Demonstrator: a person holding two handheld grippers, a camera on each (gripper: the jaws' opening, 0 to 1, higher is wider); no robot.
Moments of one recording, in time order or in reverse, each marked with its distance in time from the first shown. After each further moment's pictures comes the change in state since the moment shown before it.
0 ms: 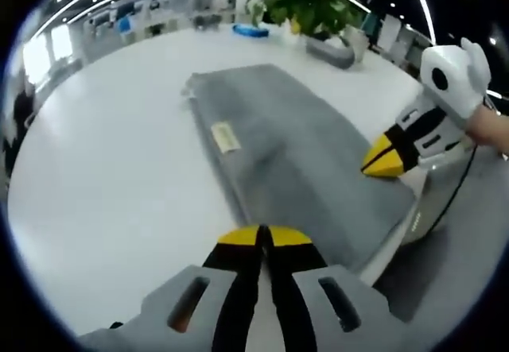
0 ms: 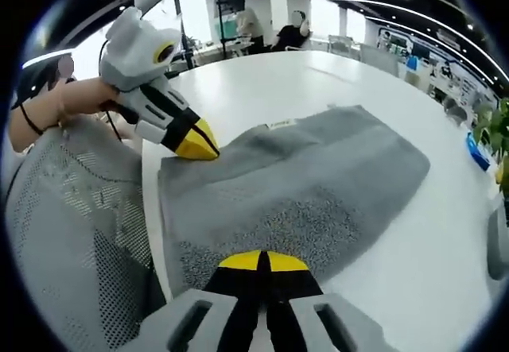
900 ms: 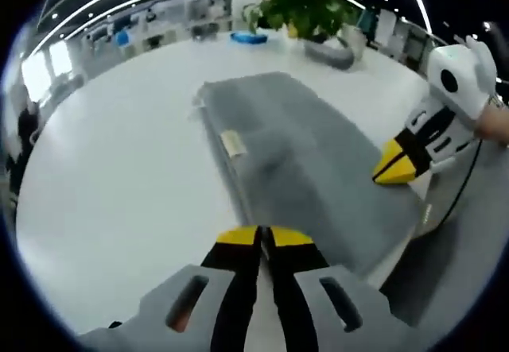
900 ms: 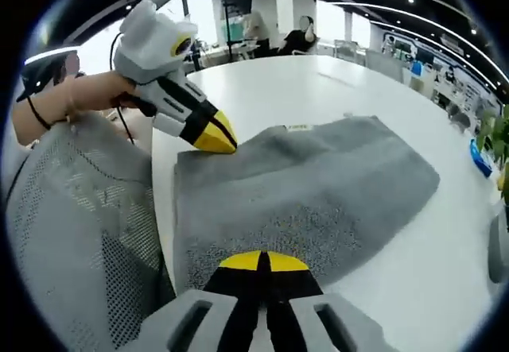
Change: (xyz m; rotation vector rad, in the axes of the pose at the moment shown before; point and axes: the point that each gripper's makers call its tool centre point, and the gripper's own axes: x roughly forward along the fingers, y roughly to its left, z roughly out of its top) left arm -0.002 0.010 0.007 0.070 -0.019 0.042; right arm -0.002 0.016 0.003 -0.021 -0.027 0.024
